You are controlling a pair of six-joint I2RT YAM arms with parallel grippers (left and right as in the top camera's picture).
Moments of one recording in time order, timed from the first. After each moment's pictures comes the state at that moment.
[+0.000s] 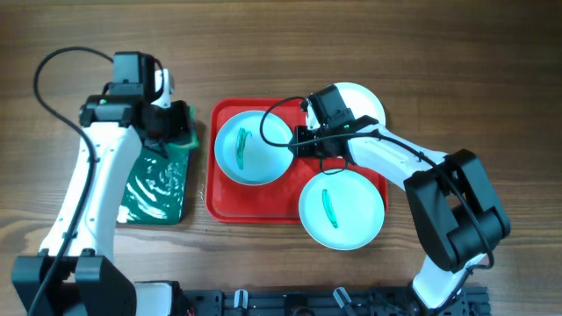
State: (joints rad) left arm -0.03 1.53 1.26 -0.93 0.11 -0.22; right arm 0.48 1.90 1.08 -0.28 -0.32 0.50
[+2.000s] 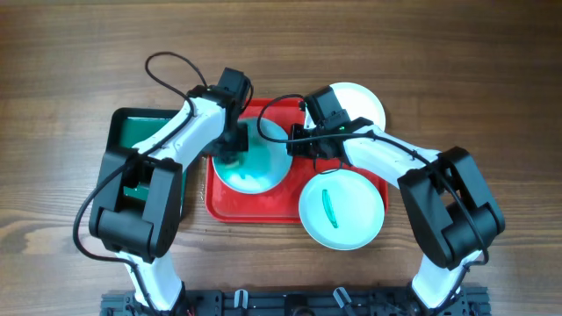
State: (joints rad) left arm -0.34 1.95 1.29 -0.91 -0.05 -0.35; right arm 0.50 1.93 1.08 -0.23 -0.34 0.62
